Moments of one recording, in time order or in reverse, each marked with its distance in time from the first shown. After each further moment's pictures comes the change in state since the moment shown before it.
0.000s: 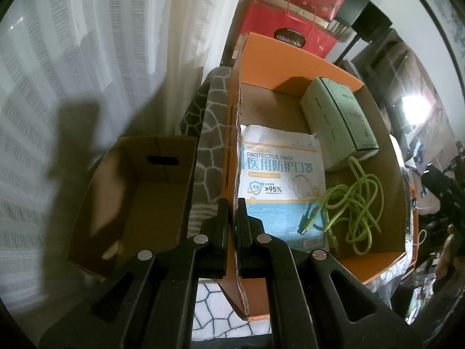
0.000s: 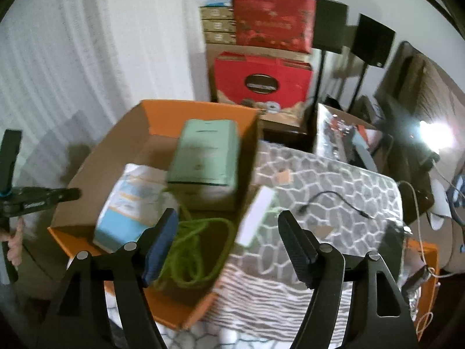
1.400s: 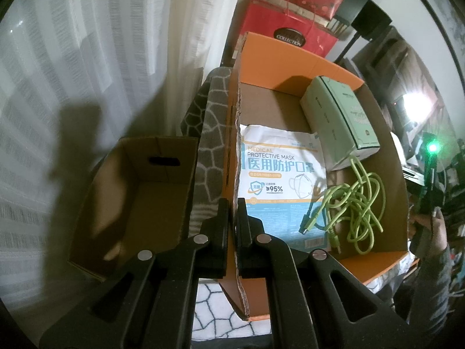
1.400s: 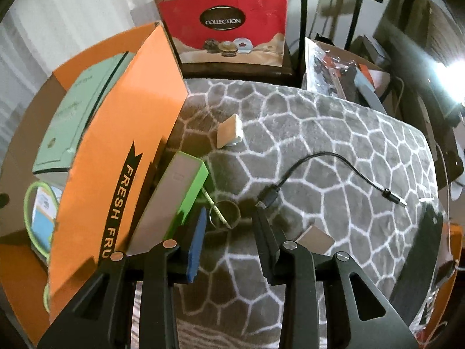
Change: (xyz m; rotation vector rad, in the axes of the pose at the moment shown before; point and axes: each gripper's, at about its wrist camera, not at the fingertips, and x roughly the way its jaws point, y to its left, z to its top) left arm -0.001 0.005 0.002 0.013 -0.001 0.010; right arm 0.135 -0.084 -0.020 0.094 0.224 0.015
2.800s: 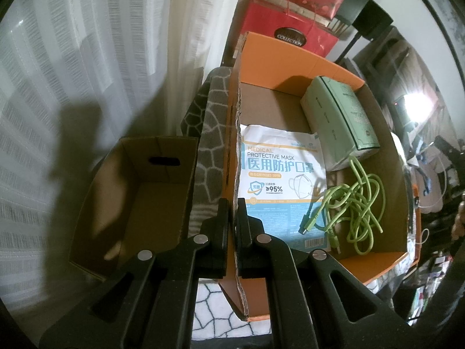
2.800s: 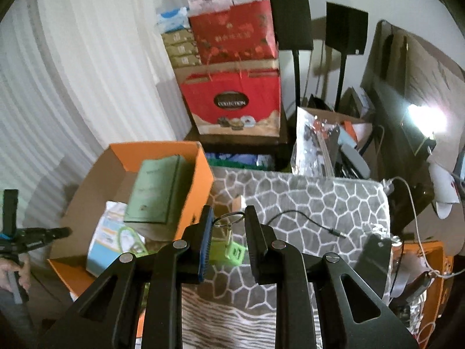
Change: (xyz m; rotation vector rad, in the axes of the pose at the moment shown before) left arm -0.001 -0.001 -0.001 0.000 0.000 0.002; right arm -0.156 -0.003 0.015 0.025 -0.287 0.064
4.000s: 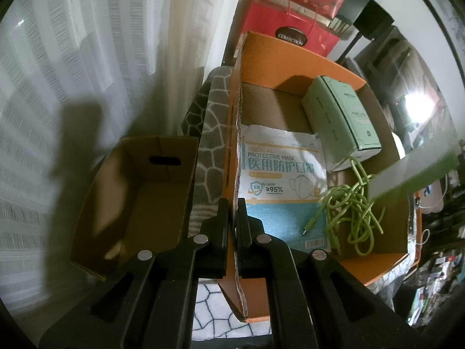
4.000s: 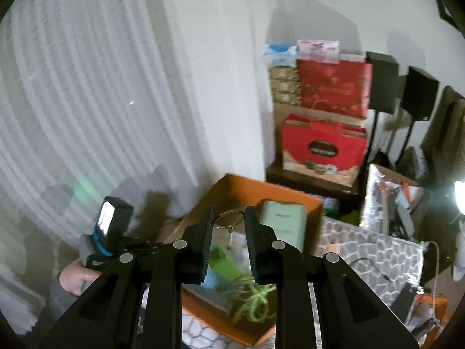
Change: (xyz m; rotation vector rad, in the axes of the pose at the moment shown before) left arm 0.001 0.001 -0.002 -0.002 0.002 0.003; right arm -0.072 0.167 0.035 -0.230 -0.077 0.263
